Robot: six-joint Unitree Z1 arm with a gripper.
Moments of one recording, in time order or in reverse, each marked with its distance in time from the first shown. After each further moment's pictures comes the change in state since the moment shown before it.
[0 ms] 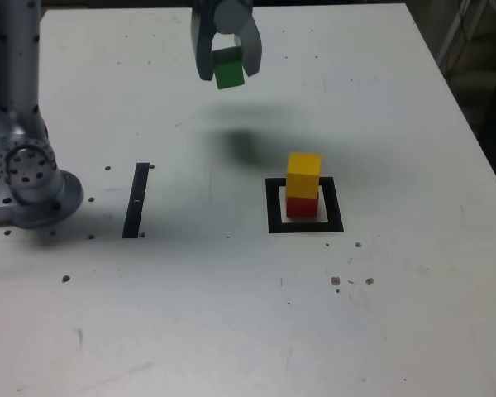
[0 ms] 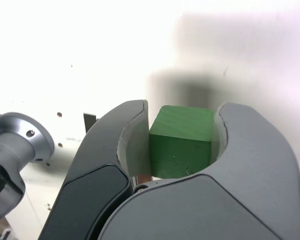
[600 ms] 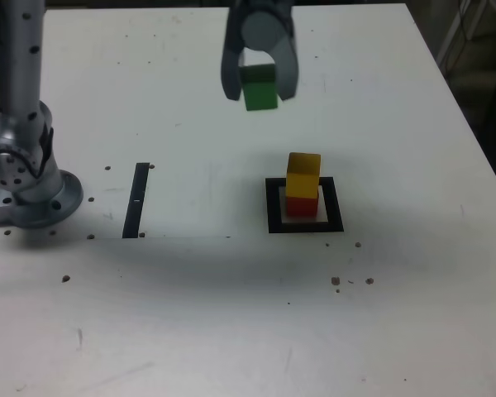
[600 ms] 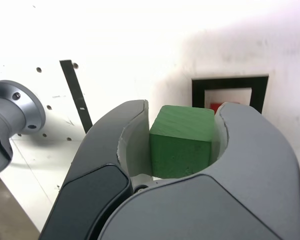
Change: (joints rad) arm -0.381 0.042 -0.199 0.165 -0.005 -0.159
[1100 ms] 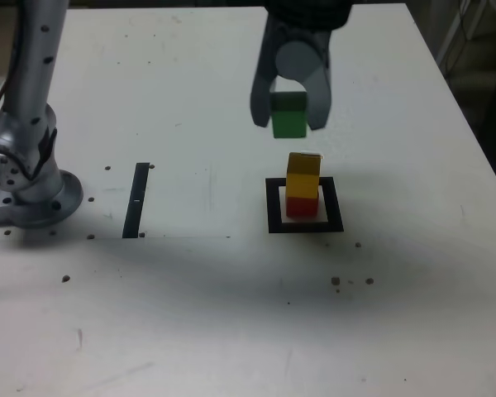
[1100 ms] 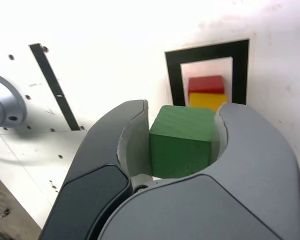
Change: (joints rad) arm -0.118 0.122 -0.134 0.032 -0.020 -0.047
